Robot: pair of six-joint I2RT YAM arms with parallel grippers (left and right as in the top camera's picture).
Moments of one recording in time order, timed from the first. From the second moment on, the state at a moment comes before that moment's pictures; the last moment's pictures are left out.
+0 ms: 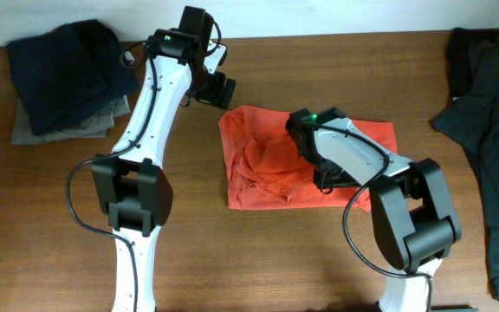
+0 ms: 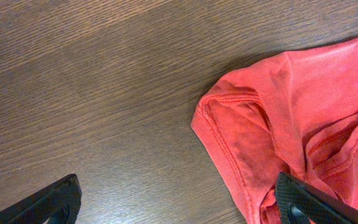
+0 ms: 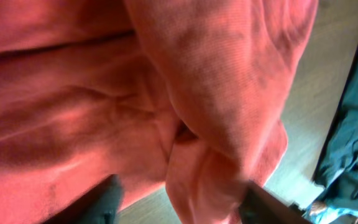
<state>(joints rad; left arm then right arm) -0.27 2.36 2.37 -1.28 0.03 0.09 0.38 2.01 1.39 -1.25 0.48 0.66</state>
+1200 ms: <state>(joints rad) -0.27 2.36 2.37 -1.28 0.03 0.09 -0.26 2.05 1.11 -0.95 -0.83 -0.16</state>
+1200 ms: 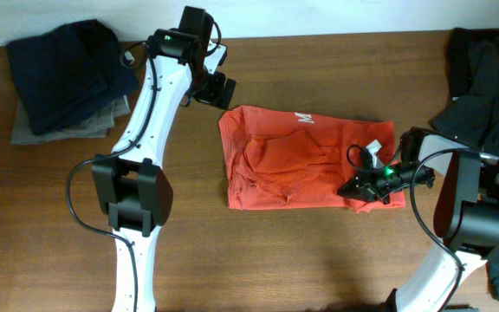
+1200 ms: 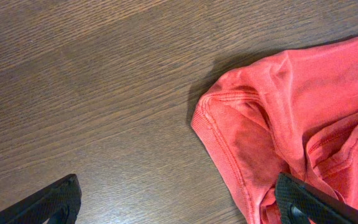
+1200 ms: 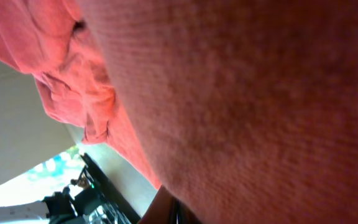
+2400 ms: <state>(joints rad) -0.27 2.36 2.37 -1.28 0.03 0.09 -0.32 1.84 0.95 -0.91 -0.69 -0.13</state>
